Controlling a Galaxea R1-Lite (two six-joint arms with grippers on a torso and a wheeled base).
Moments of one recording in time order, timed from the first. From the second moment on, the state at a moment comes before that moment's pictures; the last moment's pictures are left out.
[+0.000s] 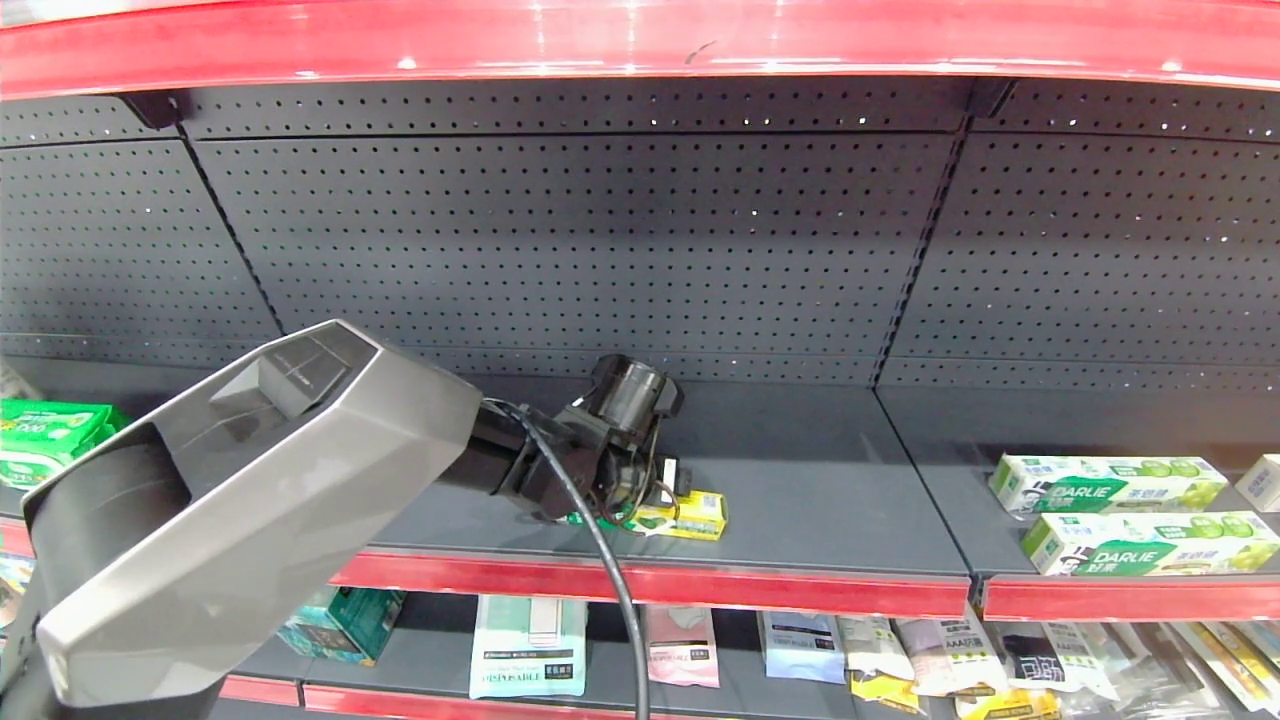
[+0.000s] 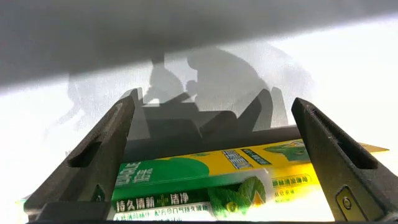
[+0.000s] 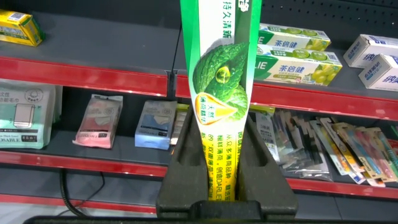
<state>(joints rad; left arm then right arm) -0.67 2.34 -1.45 -0.09 0.22 -0.34 -0.11 0.10 -0.08 0.12 0.04 -0.15</state>
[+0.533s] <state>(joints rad) -0.67 2.32 -1.41 -0.10 0.22 -0.37 -0.11 0.10 -0.08 0.12 0.04 -0.15</state>
